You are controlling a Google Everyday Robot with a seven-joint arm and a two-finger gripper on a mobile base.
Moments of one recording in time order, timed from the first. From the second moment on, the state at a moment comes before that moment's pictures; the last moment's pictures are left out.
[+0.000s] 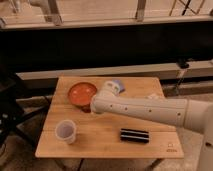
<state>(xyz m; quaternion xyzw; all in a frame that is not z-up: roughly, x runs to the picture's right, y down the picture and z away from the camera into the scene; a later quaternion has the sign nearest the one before) -0.036 0.104 0.803 -0.15 -0.14 0.09 0.97</state>
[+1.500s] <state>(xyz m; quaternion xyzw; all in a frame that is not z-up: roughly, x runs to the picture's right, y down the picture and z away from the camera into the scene) 0.052 0.071 0.807 -0.05 -0.14 0.12 0.98</state>
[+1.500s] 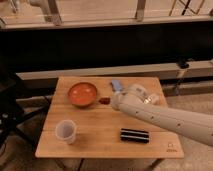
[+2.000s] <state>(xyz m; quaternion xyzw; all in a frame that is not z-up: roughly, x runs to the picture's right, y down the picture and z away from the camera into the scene) 0.051 0.058 0.820 -0.04 -0.14 0.12 0.98</state>
